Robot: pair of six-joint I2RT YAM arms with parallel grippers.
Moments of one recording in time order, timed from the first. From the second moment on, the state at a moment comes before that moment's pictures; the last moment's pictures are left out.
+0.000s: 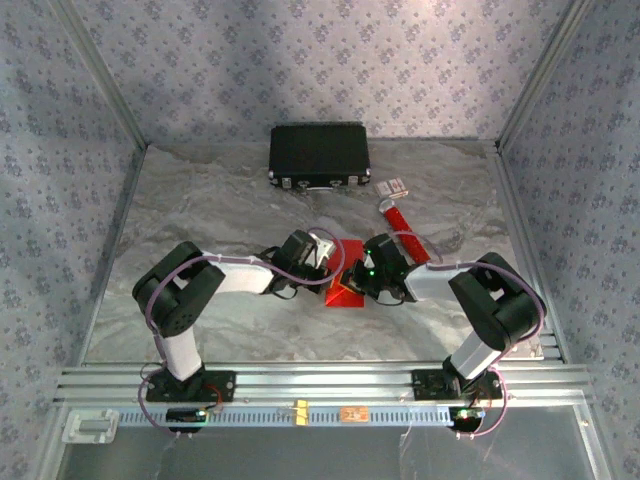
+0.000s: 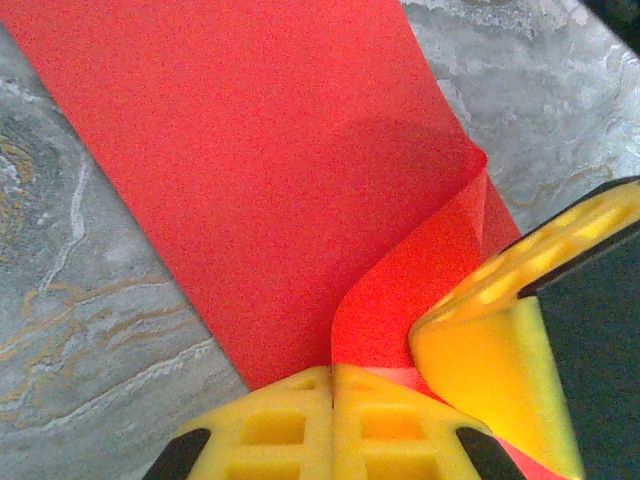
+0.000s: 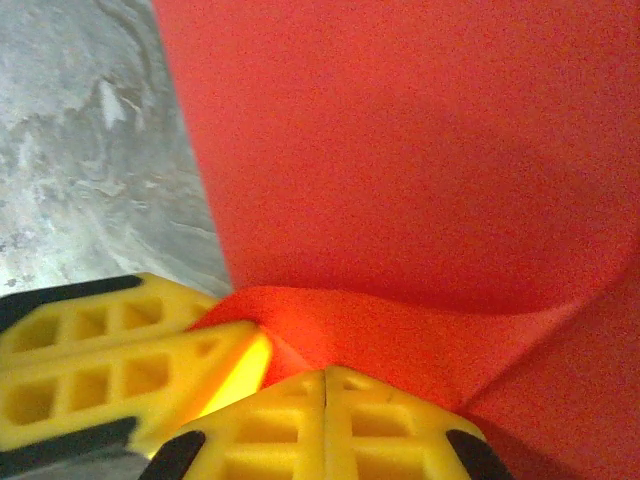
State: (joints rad) left arm -0.80 1.79 0.82 0.12 0.28 -0.37; right arm 0.60 1.62 0.57 0.19 -0.40 1.03
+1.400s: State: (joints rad) left arm -0.80 1.79 0.84 0.07 0.30 -0.37; right arm 0.43 1.59 0.59 0.16 -0.42 0.99
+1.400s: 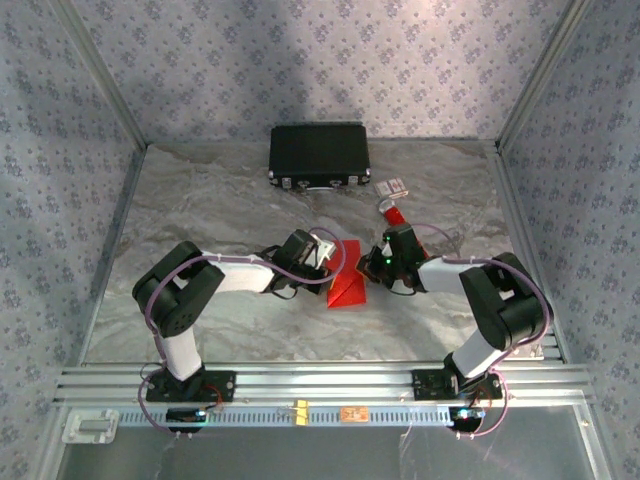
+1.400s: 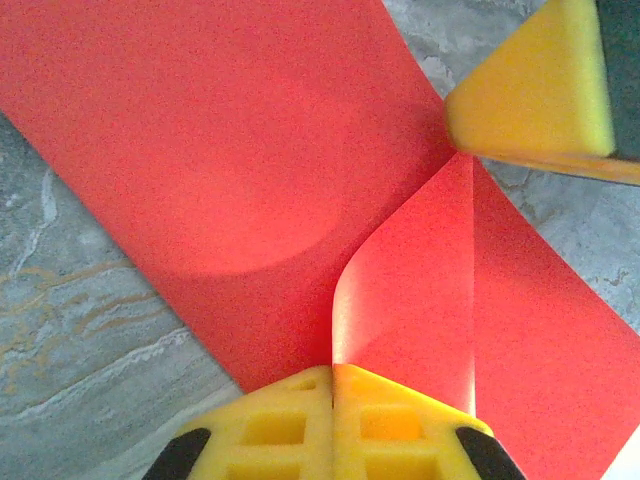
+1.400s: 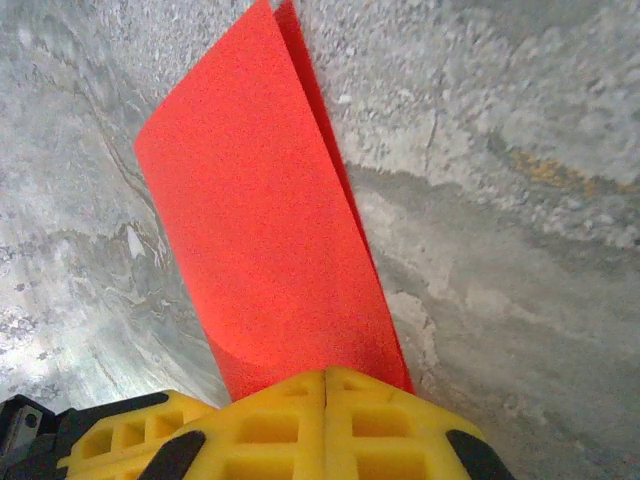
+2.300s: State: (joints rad) left arm -0.80 1.79 0.84 0.07 0.31 -0.37; right arm 0.55 1.52 0.60 0.13 -0.41 1.00
